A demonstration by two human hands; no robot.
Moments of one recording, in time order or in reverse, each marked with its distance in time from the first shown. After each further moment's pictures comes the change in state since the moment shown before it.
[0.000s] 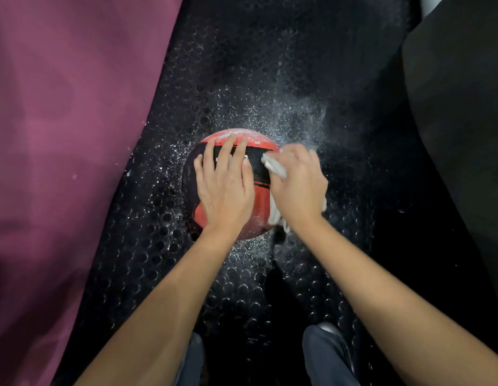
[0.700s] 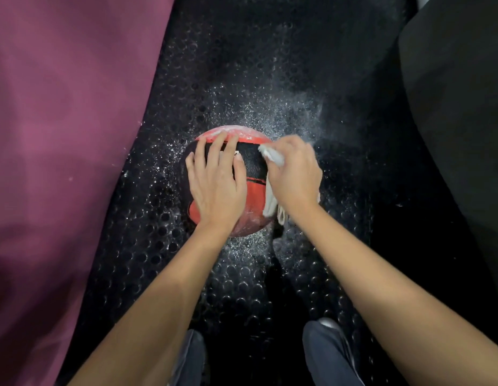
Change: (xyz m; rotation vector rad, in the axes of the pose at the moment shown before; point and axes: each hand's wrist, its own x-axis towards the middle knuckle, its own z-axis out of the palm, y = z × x) left_hand 0.003 -0.005 -0.002 -0.027 0.004 -0.030; right_hand 0.012 0.002 0.002 0.094 -0.091 0.112
